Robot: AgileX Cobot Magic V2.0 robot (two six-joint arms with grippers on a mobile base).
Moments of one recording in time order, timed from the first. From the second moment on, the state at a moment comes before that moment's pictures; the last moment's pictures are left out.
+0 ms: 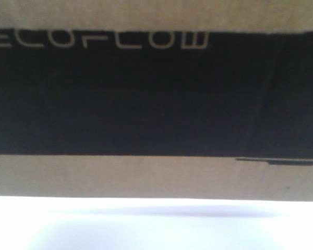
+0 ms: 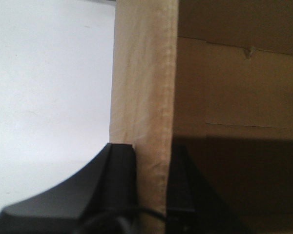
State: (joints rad) left arm -0.28 0.65 -1.22 -0.04 1.22 -0.24; right arm 0.14 0.66 -1.18 0.14 1.26 0.25
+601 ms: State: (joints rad) left arm -0.28 0.98 -1.22 -0.07 1.10 -0.17; right arm 0.14 0.97 -1.17 0.00 1.04 0.24
